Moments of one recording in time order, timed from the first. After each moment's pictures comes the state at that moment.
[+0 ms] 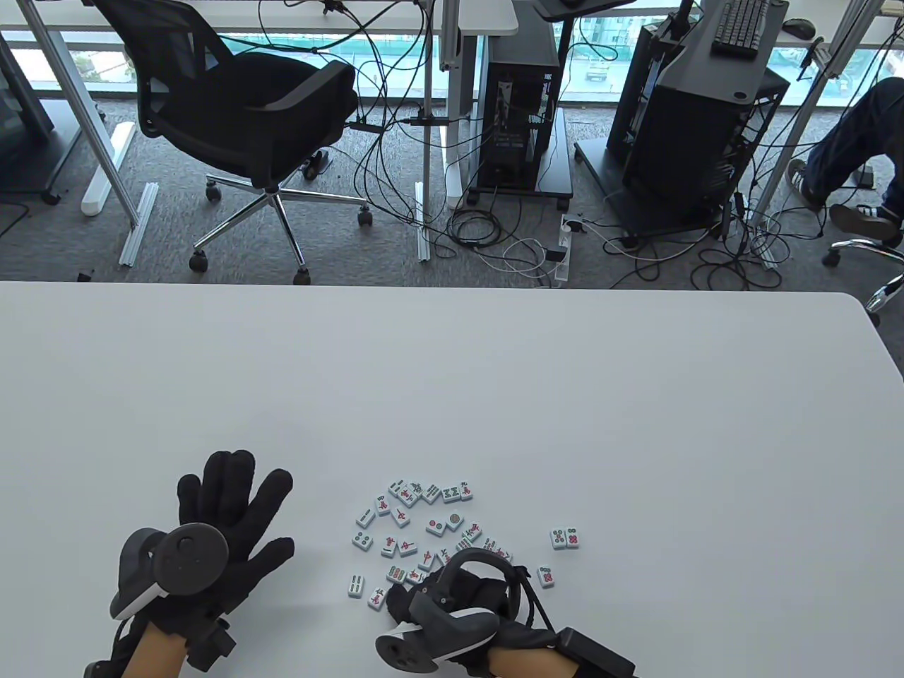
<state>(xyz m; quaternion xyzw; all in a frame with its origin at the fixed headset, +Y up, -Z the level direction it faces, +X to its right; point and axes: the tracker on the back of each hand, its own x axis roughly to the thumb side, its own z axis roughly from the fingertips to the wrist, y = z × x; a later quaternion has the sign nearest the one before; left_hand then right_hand) -0.289 -0.730 -0.236 0.01 -0.15 0.20 0.97 -0.018 -0.758 -0.208 -0.51 -0.01 -0.85 0.16</state>
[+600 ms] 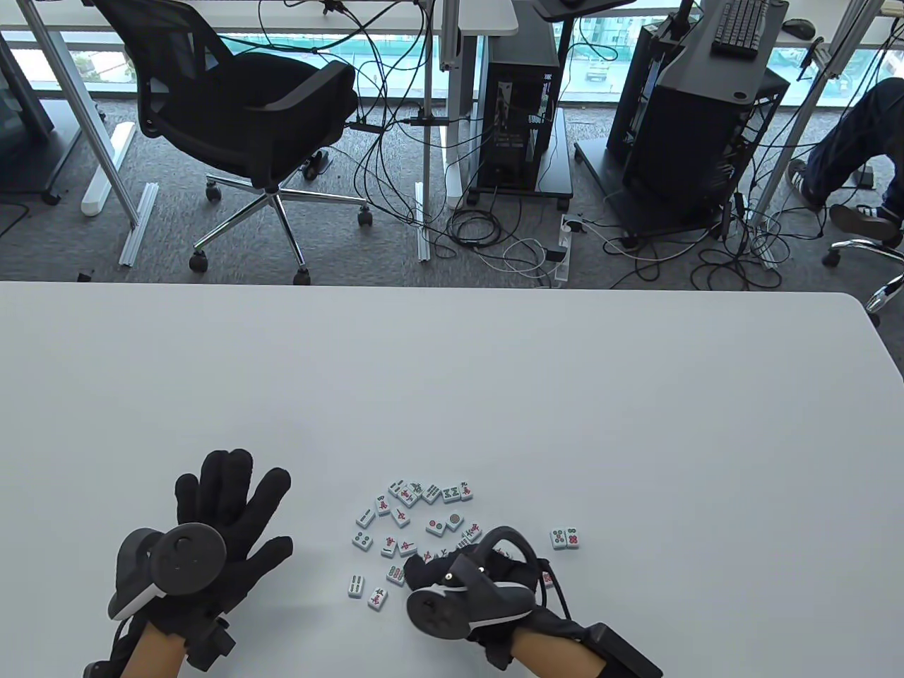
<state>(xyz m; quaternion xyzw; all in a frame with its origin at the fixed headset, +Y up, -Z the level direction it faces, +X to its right) -0.290 -0.728 -0.235 0.02 -0.15 0.21 0.97 0.031 -0.709 -0.236 -0.42 0.03 -0.91 0.01</state>
